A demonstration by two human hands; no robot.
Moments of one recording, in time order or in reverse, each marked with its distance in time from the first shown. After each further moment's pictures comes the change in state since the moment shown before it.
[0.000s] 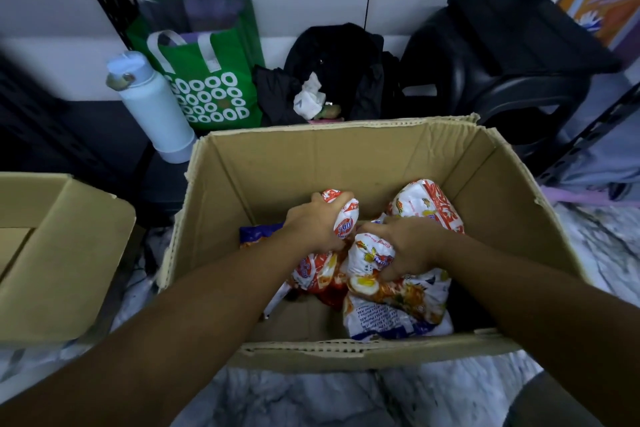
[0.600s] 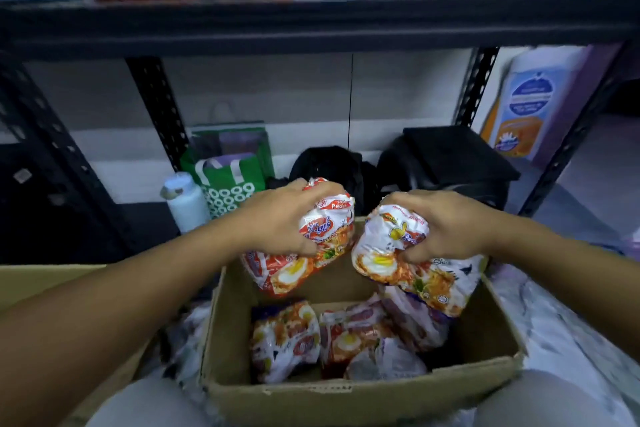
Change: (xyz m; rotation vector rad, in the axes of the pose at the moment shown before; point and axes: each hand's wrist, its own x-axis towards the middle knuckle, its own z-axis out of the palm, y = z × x) left_hand -0.142 0.020 -0.238 0.135 0.275 0.336; right_hand -0.164 -0.017 -0.177 0.026 0.500 -0.015
